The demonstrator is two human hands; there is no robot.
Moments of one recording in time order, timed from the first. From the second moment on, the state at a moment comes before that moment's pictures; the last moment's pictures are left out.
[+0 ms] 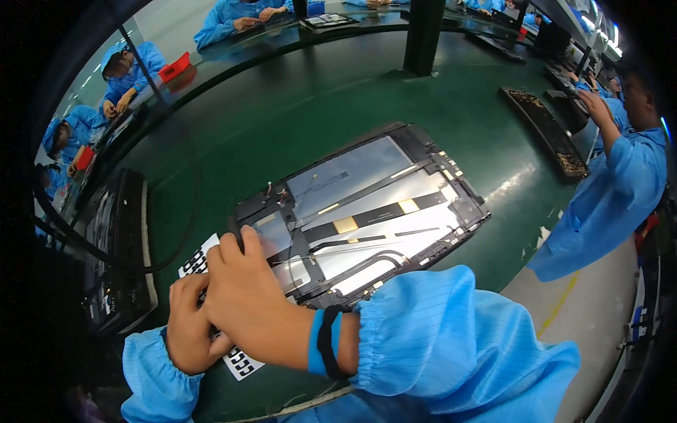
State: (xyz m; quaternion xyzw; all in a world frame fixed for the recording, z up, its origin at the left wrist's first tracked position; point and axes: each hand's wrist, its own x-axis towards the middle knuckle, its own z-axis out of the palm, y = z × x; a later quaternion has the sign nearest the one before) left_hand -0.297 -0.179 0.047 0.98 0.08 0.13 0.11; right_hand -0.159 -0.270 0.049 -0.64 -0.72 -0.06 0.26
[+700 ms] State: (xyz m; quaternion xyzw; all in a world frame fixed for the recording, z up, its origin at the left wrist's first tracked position) left_hand -0.299 -0.183 0.053 0.98 0.08 0.14 0.10; right_hand -0.098 -0.391 0.082 -0.59 -0.68 0.24 0.36
